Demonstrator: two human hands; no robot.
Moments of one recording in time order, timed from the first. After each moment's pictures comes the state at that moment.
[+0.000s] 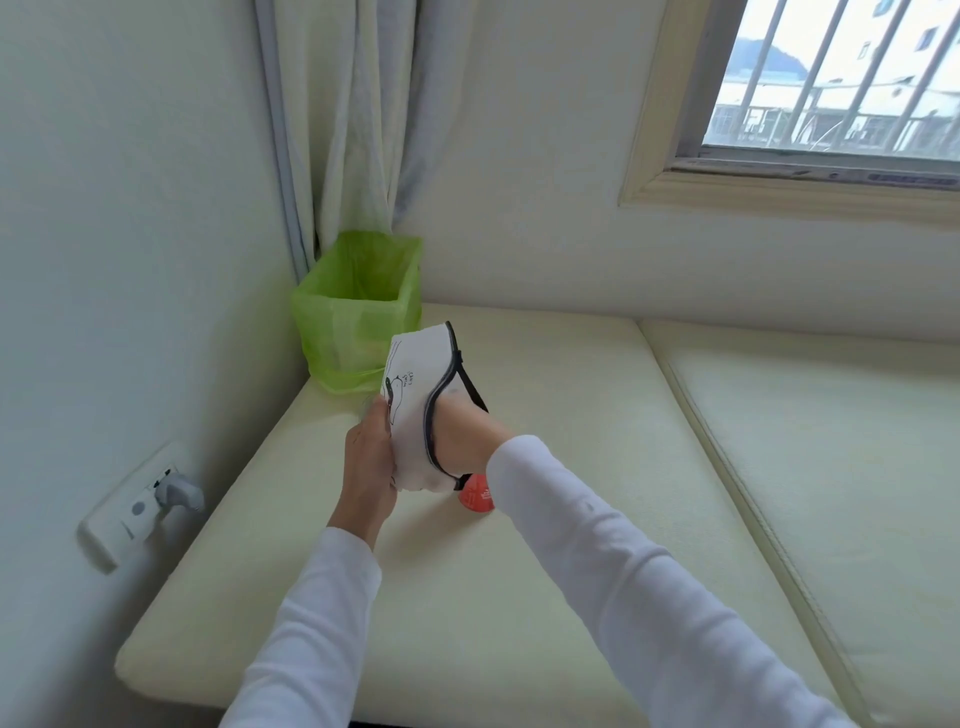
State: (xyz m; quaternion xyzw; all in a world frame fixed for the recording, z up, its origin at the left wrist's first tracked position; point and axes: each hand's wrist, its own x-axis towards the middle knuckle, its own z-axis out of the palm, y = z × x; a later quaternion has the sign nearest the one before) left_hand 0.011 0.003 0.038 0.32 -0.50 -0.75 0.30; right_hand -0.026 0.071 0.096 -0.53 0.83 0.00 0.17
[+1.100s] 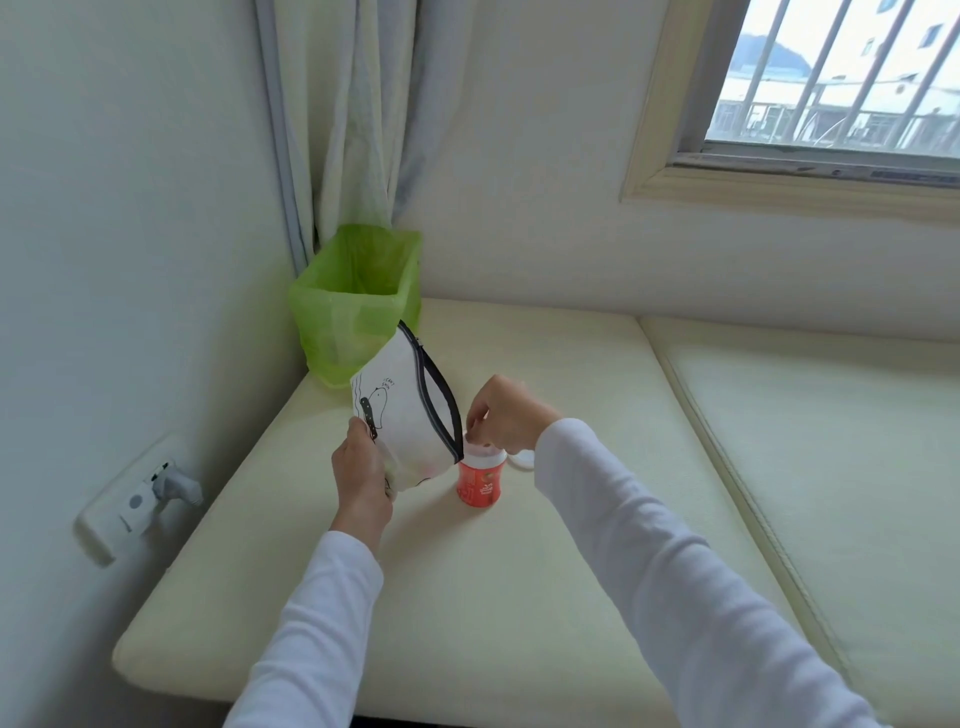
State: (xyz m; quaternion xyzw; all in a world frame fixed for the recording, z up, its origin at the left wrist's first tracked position) left_hand 0.011 -0.001 0.017 0.42 -0.43 -0.73 0.31; right_hand -0.076 0.108 0.088 -0.34 0.90 -0.20 0.17
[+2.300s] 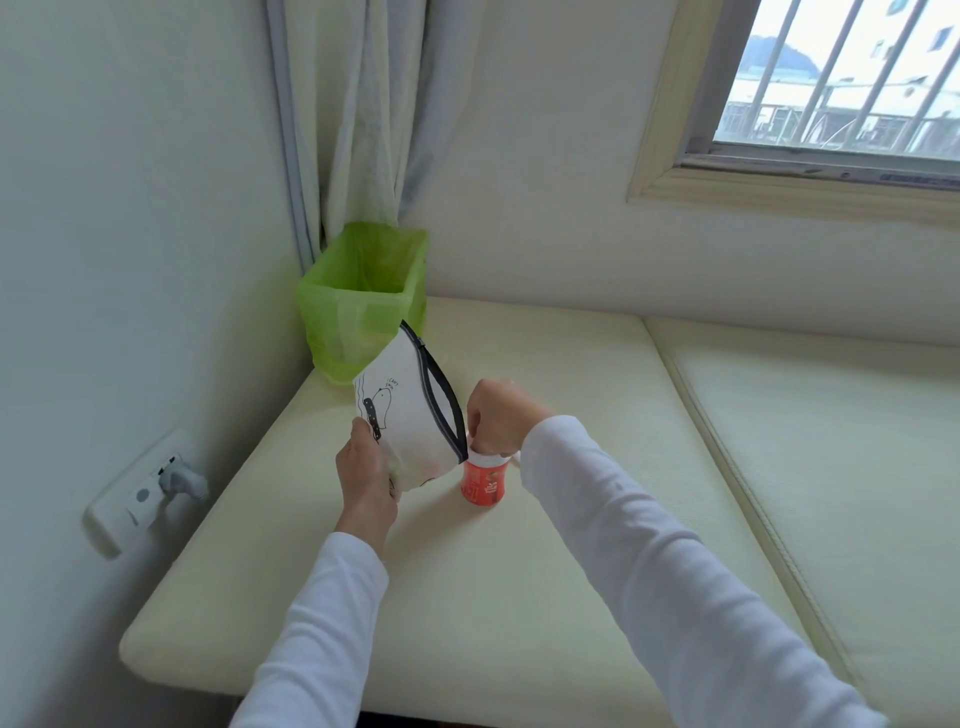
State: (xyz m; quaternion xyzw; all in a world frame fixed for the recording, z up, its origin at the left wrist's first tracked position) left_hand 0.012 -0.001 0.013 0.43 -0.41 -0.74 0.31; right_hand -0.066 0.100 0.091 -0.37 0.91 -0.10 0.13
